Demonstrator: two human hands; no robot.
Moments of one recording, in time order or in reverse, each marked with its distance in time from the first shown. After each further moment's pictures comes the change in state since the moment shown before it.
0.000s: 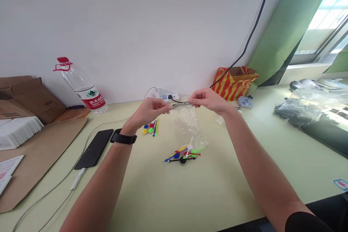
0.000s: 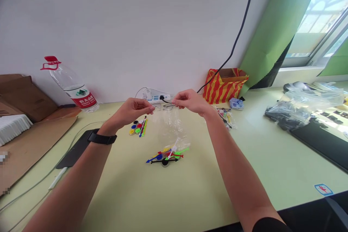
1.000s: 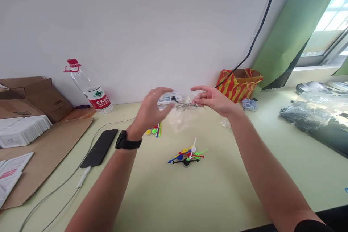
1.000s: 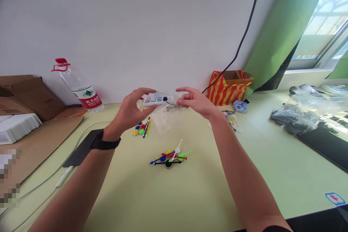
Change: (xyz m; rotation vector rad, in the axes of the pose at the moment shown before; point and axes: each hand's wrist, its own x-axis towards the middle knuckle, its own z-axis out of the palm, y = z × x) left_hand -0.014 0.028 0.006 0.438 0.359 0.332; right_hand -0.006 -0.010 0.003 0.183 0.044 -0.010
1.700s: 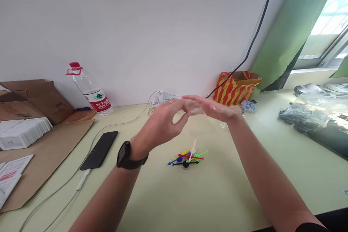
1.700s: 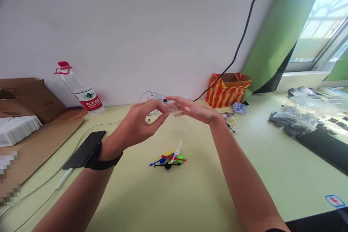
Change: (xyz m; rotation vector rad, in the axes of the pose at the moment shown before) left_hand -0.010 0.066 0.000 -0.003 -0.118 0.214; right_hand -0.002 0.008 -0.001 0.163 -0.557 -0.165
